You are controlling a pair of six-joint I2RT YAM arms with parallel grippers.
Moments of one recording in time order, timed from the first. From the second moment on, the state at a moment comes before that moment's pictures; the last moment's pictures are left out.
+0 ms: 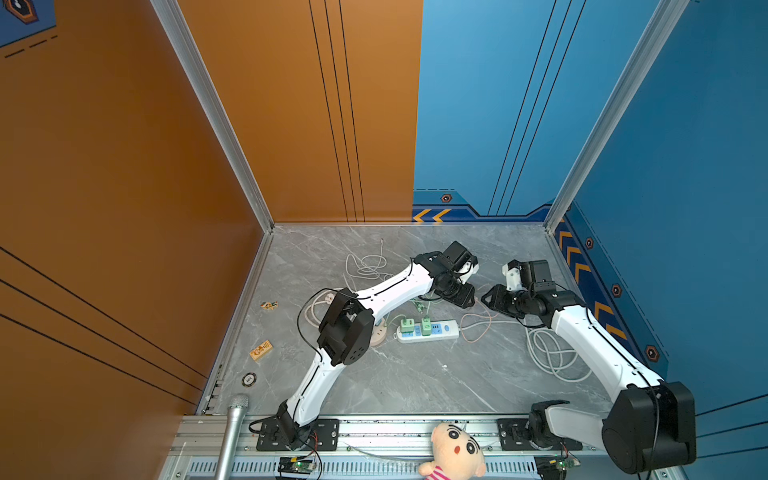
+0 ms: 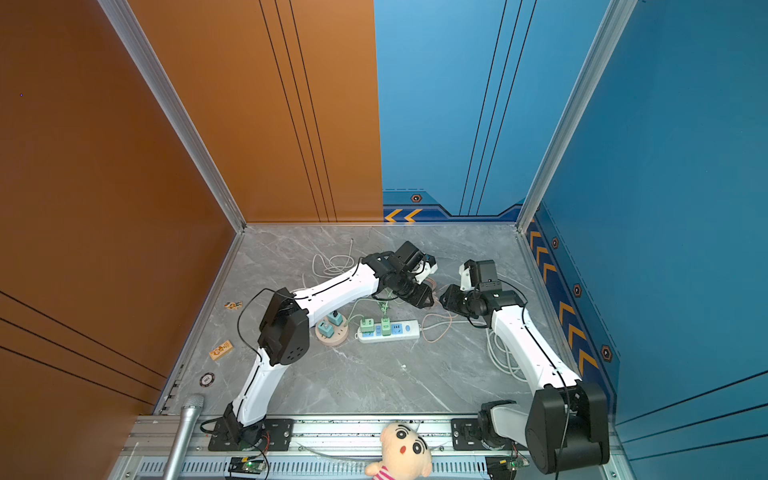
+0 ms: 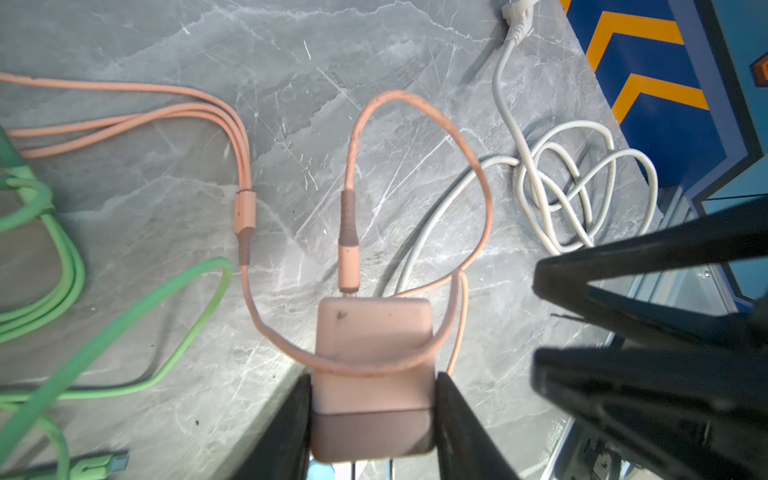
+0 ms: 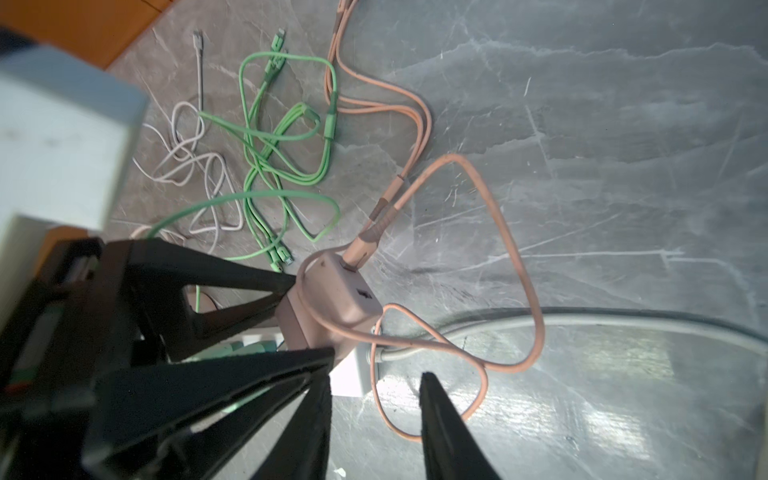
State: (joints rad) left arm -0.84 2.25 2.04 -0.79 0.32 -0.27; right arm 0.15 1.24 0.89 -0.62 -0.29 0.43
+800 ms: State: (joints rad) left arm -0.81 2.20 1.97 -0.79 0.45 -0.22; right arm 0.33 1.40 0.97 -0.68 0.01 0.28
